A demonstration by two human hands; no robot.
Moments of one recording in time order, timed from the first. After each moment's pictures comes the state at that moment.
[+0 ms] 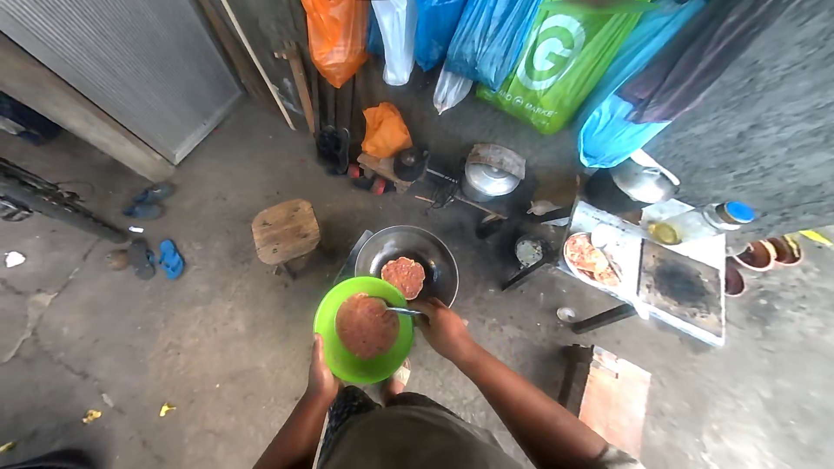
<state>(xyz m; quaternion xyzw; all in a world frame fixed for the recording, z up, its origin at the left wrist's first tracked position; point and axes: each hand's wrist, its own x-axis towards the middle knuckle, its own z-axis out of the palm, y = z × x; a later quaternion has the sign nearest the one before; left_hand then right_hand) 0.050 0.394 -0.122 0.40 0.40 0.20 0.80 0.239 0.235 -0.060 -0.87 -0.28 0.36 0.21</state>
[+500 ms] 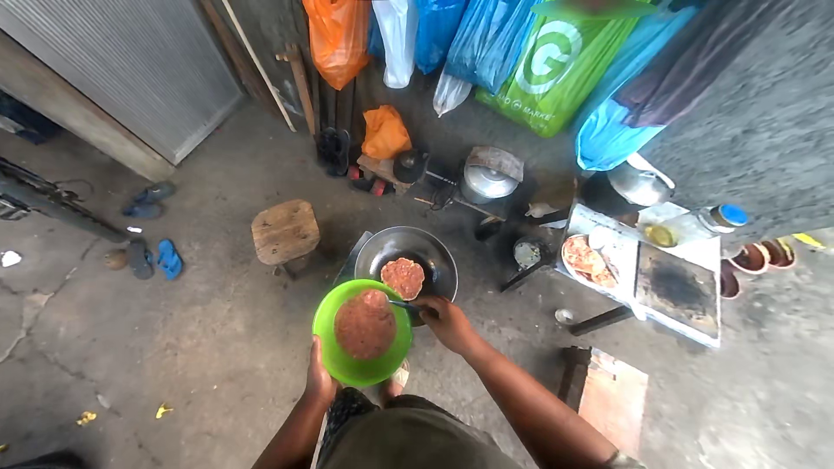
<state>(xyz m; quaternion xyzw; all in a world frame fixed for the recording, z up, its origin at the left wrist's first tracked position) 0.044 0.396 -0.129 0.40 0.40 0.20 0.80 0.251 0.222 -0.064 -0.83 -0.26 0.36 0.33</state>
